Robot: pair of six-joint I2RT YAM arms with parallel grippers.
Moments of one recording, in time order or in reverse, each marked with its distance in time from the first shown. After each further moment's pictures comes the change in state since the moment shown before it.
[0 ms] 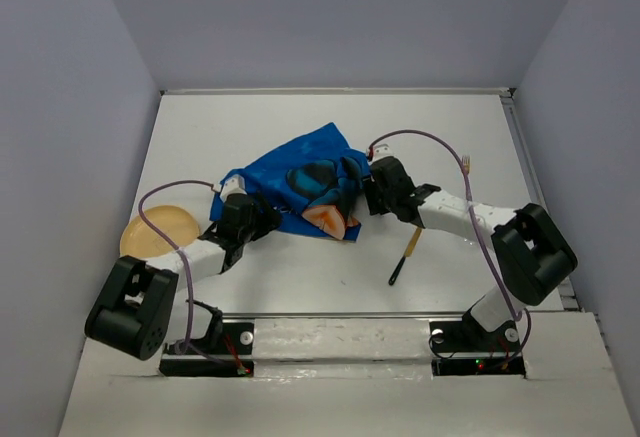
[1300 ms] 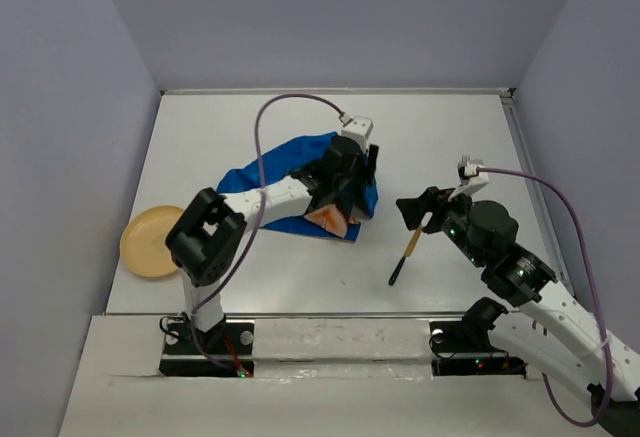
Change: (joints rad) left arm -0.407 0.521 0.895 -0.053 -0.117 0.446; right arm 0.047 -0.951 -0.250 -0.067 -0.064 0.219
